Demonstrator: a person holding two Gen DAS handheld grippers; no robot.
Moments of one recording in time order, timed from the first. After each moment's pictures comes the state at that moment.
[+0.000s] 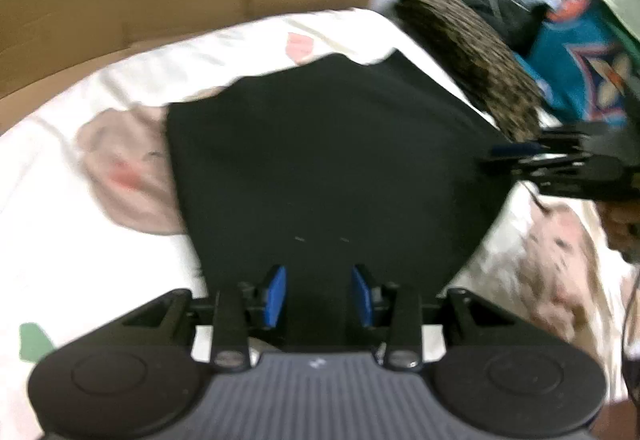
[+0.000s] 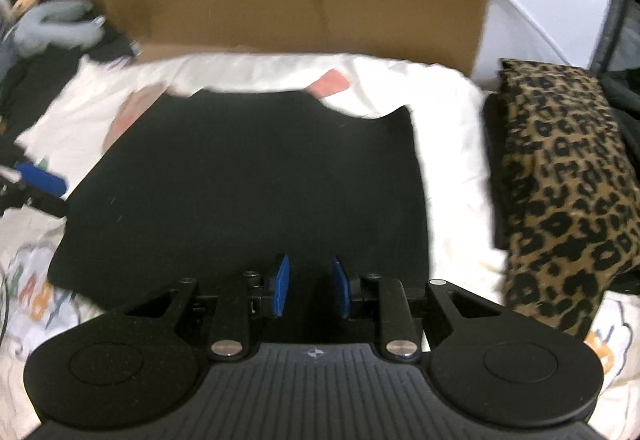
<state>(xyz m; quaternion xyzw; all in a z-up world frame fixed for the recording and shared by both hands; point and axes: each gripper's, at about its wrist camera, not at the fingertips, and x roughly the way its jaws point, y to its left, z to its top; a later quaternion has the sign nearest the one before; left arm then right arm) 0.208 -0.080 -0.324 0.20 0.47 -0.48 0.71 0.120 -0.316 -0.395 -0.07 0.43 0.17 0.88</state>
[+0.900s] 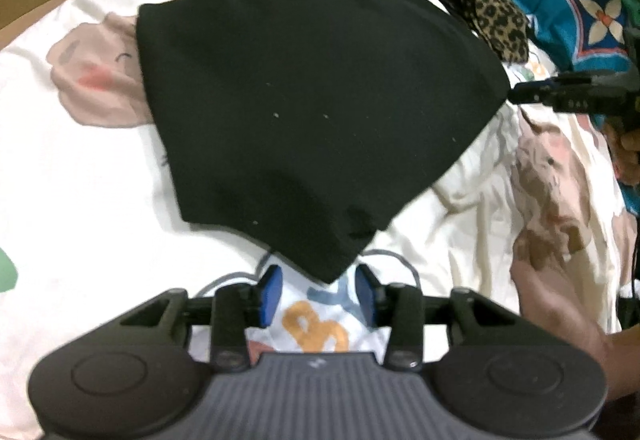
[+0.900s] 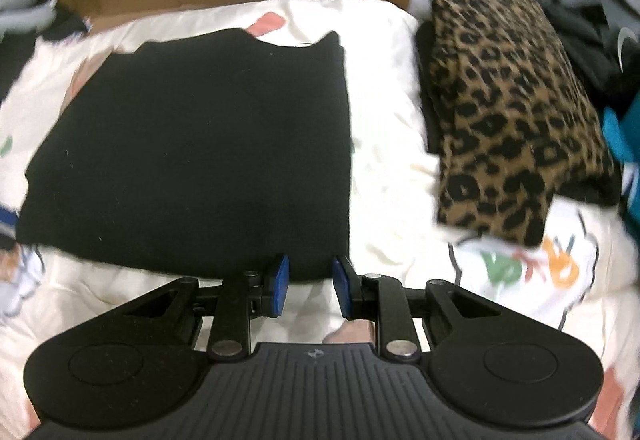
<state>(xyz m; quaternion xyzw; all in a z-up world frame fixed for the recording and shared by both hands) 0.187 -0.056 -0.362 0.22 0.54 -0.48 0.66 0.096 -0.377 -0.402 -0.02 0.49 0.09 0.86</state>
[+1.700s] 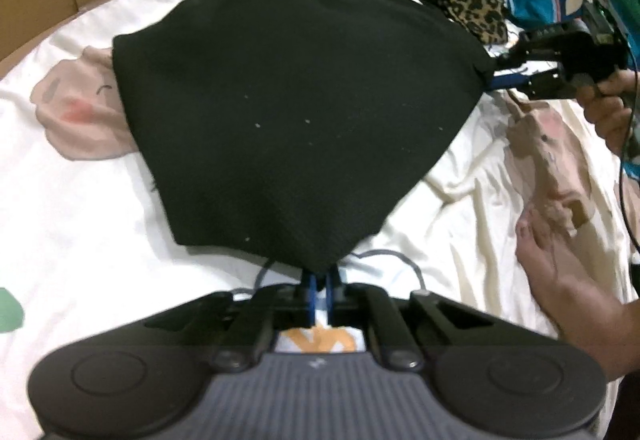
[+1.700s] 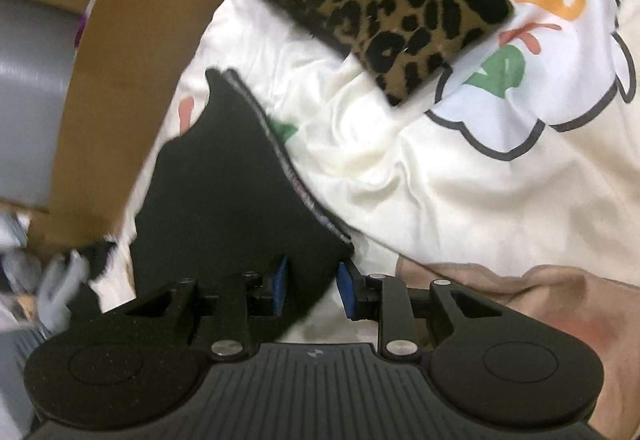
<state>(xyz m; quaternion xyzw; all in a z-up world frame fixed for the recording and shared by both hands) 0.182 -0.056 -0.357 0.26 0.50 -0.51 0.66 0.094 -0.449 -0.454 0.43 0.48 0.01 0.77</state>
